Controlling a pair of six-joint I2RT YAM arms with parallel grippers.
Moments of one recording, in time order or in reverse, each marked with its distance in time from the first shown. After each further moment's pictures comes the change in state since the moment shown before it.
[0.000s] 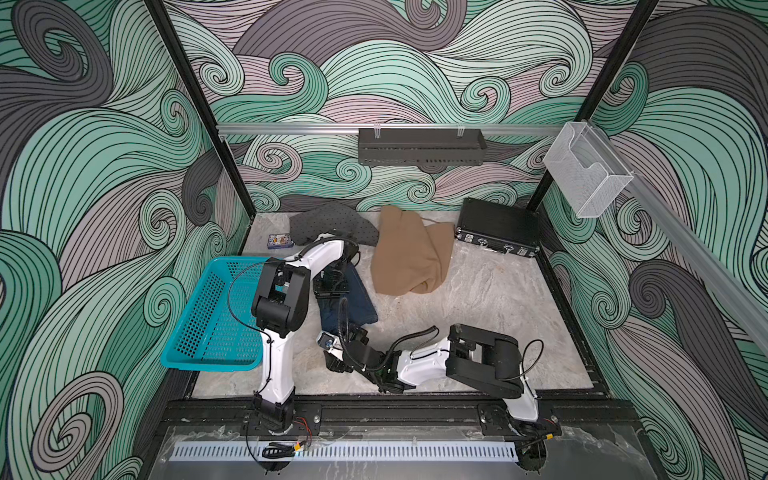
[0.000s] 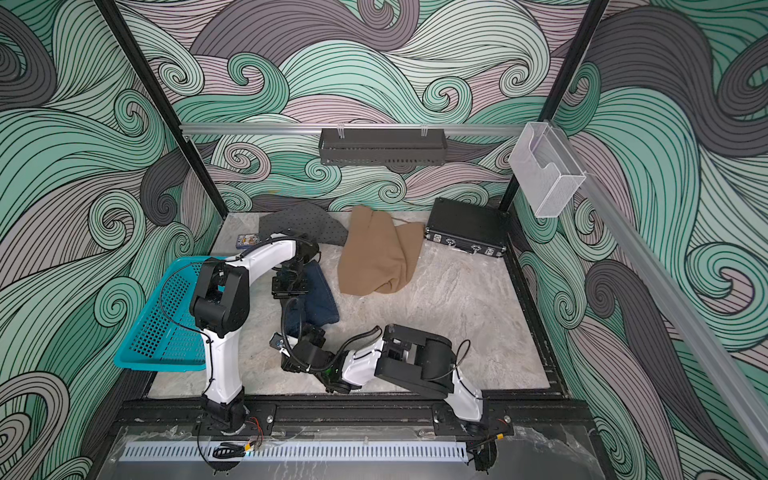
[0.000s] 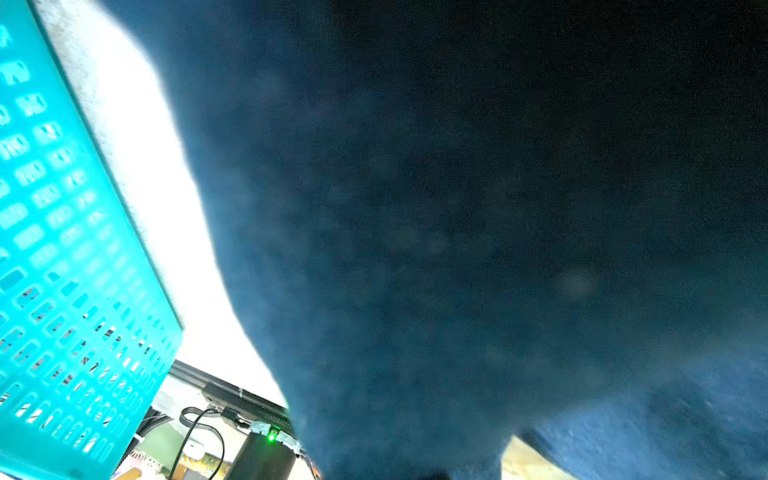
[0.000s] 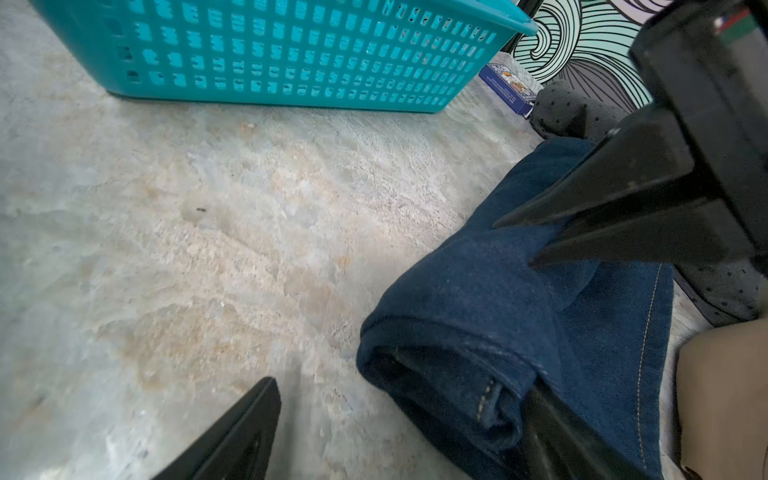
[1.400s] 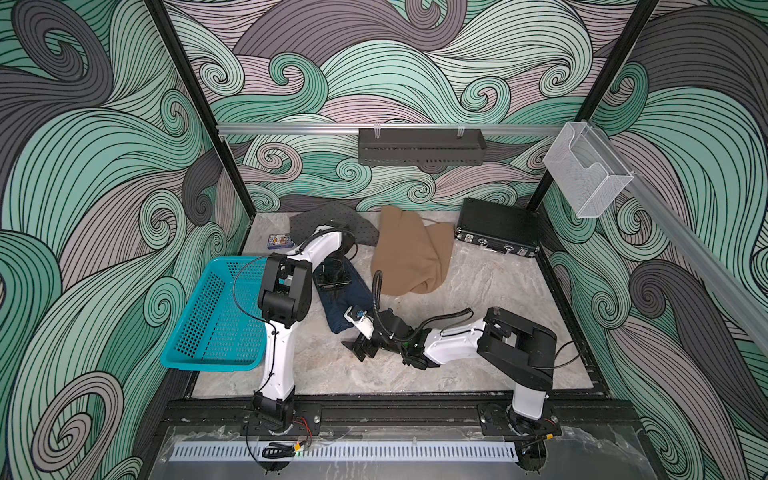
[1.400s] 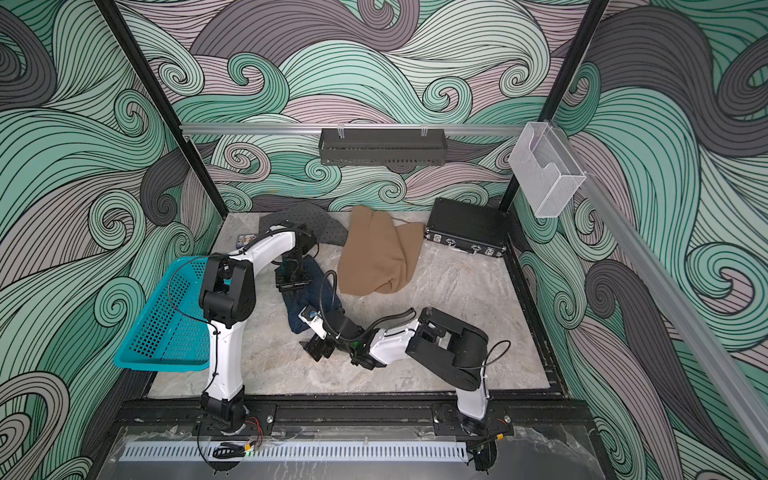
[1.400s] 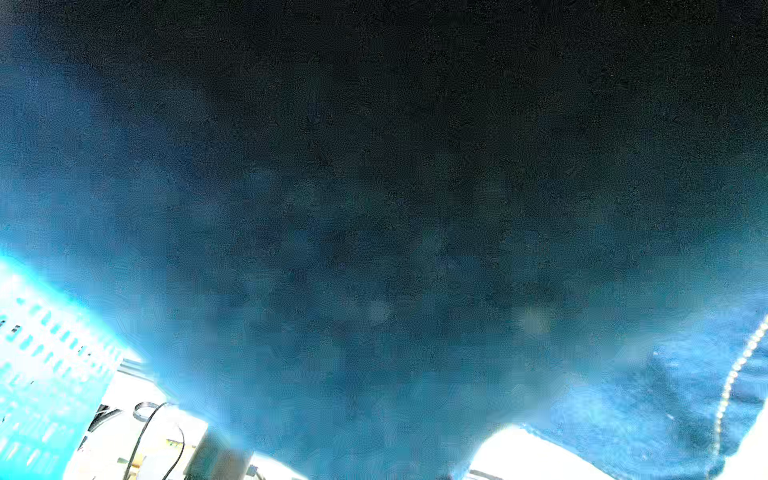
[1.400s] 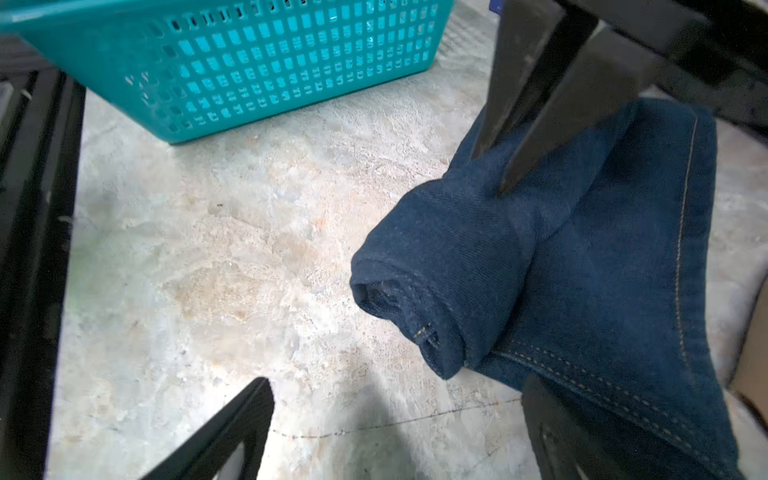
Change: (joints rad) left arm 0.053 0.111 0.185 -0.059 0.141 0.002; right arm -0.195 -0.208 -0.209 -0.035 -0.413 0.157
